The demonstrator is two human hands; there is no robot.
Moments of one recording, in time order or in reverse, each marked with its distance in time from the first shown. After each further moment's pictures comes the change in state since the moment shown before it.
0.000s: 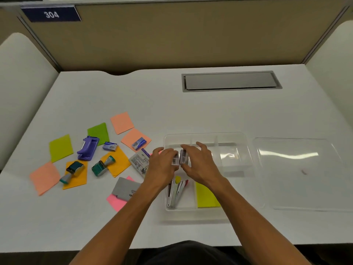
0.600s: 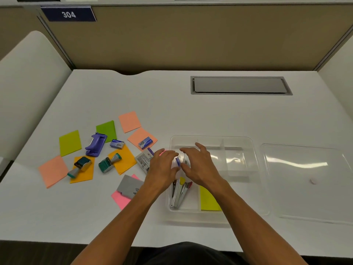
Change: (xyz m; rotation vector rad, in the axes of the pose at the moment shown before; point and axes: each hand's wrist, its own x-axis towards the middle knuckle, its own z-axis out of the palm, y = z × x) left_hand -0.005 -0.011 0.002 -0.053 0.006 -0.115; right_hand 0.012 -0.004 0.016 -0.003 -0.008 -0.050
